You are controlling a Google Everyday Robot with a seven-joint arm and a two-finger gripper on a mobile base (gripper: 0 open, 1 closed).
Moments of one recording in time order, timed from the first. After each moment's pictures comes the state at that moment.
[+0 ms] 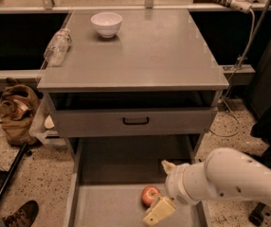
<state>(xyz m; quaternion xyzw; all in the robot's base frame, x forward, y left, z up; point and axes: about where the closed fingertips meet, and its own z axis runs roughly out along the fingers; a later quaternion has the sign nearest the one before) 0.384 -0.067 0.632 -0.51 0.80 0.19 0.26</state>
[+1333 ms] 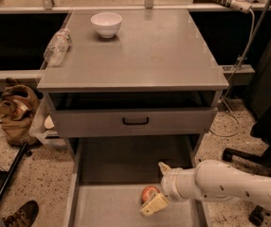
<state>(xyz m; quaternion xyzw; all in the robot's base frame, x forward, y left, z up) 0.436 -0.066 0.529 -0.48 0.80 0.20 0.31</state>
